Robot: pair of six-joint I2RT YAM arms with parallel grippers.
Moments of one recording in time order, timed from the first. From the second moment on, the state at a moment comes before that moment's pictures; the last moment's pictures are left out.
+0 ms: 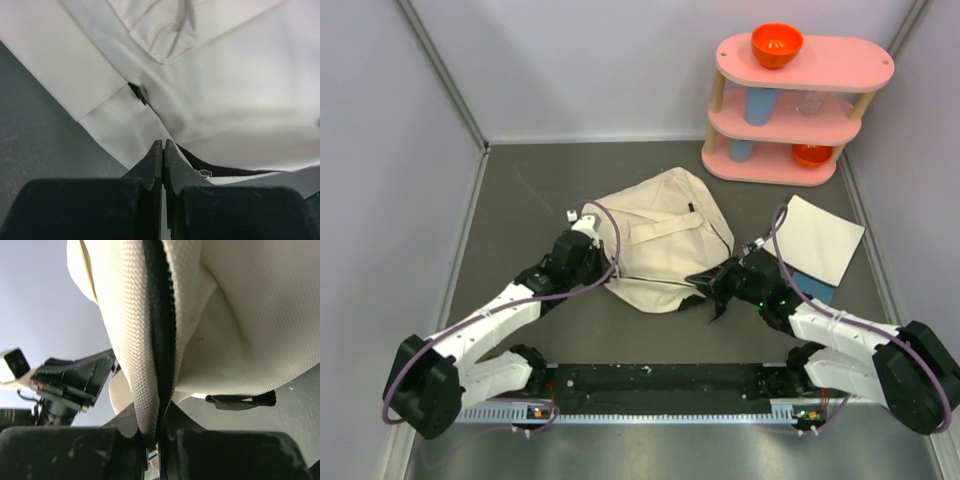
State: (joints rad) left arm -0.58 1.04 0.61 -0.23 -0.03 -0.51; right arm 0.61 1.07 0.30 0.27 -0.18 1.51
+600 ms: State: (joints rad) left arm -0.43 1.40 0.69 -0.11 0.17 -0.53; right arm 0.58 1.02 0.33 0.18 -0.25 1.29
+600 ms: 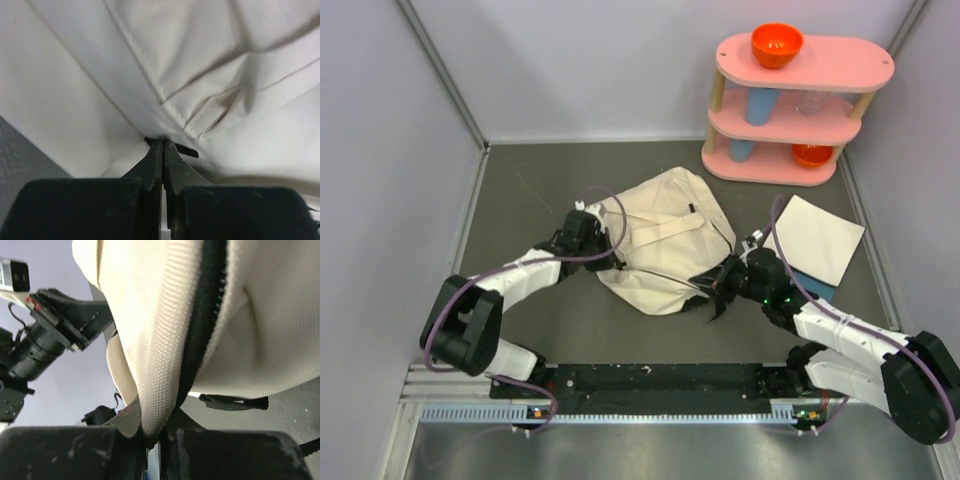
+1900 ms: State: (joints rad) left arm -0.34 1.07 0.90 -0.40 0.10 -0.43; right arm 0.70 0.88 0.69 -0.26 0.10 0.79
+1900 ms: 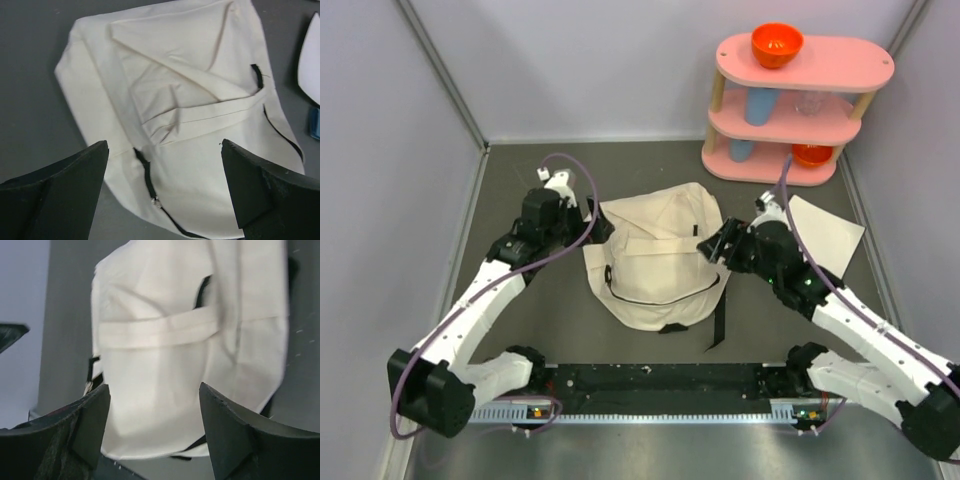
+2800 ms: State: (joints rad) left arm -0.63 1.11 0.65 -0.24 0.11 -0.54; right arm 0.44 1.56 0.96 -0.07 -0.16 0.69
